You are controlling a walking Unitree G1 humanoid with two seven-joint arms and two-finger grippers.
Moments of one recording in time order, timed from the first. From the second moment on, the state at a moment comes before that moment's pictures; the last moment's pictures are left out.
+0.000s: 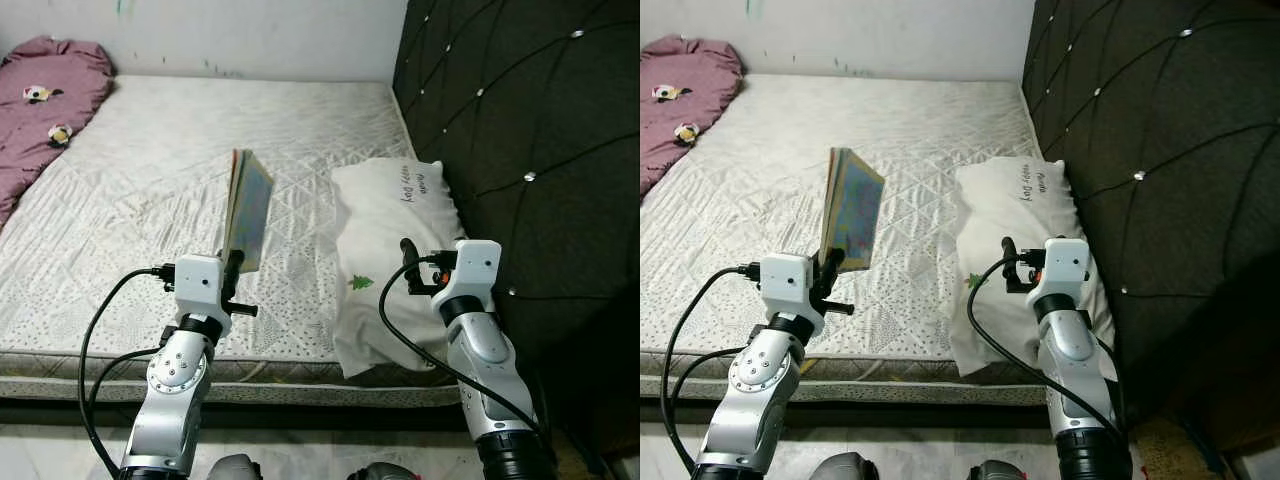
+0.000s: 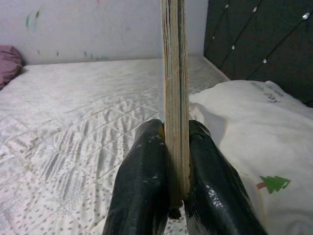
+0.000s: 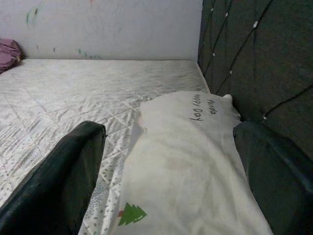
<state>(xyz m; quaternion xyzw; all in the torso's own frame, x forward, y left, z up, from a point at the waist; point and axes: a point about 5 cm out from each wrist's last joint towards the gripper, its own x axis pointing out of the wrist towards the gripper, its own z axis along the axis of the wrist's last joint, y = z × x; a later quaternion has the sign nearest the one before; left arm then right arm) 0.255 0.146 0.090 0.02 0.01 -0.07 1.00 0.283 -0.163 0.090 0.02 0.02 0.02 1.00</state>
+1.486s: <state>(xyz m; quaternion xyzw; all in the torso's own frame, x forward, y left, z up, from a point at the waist) 0.245 0.157 0.089 -0.01 0.04 -0.01 1.00 0.268 -0.160 0.087 0.03 0.04 0.04 1.00</state>
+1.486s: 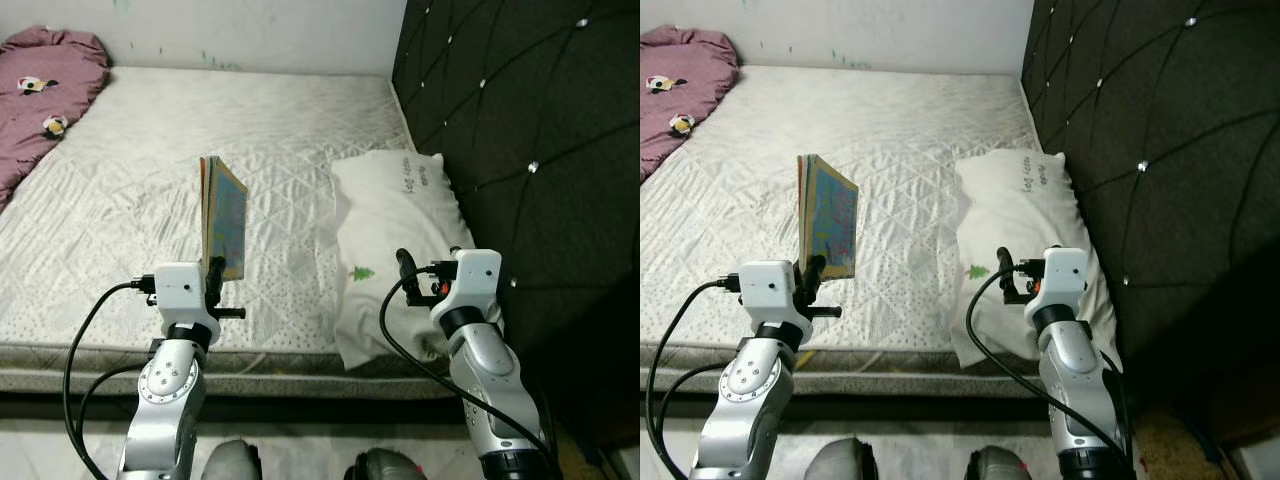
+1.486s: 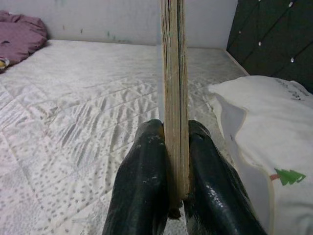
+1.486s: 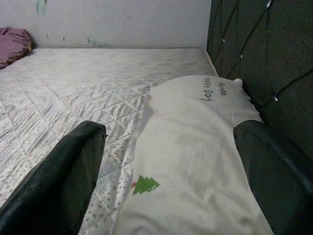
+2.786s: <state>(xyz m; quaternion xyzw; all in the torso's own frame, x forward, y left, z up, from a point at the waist) 0.252 0.157 0.093 -0.02 0.03 -0.02 1.00 0.273 -0.152 0.090 0.02 0.03 0.08 1.00</state>
